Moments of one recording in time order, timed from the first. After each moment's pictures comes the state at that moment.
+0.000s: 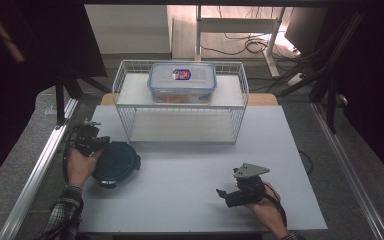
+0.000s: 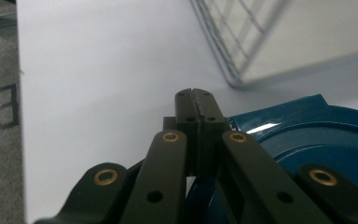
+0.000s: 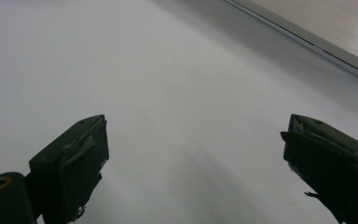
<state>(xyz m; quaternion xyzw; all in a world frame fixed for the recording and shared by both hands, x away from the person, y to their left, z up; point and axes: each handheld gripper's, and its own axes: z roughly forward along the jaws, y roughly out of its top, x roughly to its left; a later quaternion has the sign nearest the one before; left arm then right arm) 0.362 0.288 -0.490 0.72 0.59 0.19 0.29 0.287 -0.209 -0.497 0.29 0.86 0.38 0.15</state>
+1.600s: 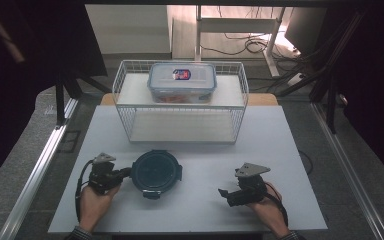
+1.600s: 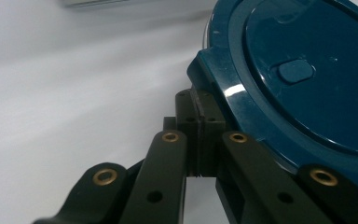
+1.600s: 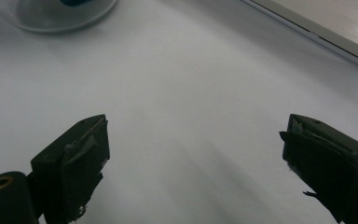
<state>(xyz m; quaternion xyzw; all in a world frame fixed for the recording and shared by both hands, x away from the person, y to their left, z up) 0.272 0.220 -0.508 0.74 0.54 0.11 0.38 0.291 -0.214 -0.502 0.30 0.87 0.37 0.15</state>
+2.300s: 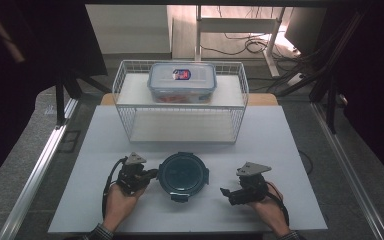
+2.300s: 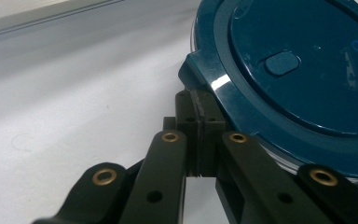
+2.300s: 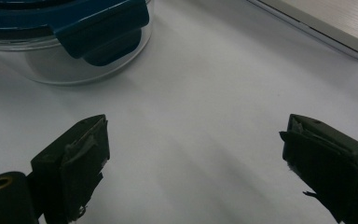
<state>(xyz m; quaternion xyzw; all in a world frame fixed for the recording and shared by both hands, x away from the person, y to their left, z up) 0.279 0.154 -0.502 0.78 0.48 0.09 0.39 0.294 -0.219 -0.504 0.31 0.87 0.36 0.15</state>
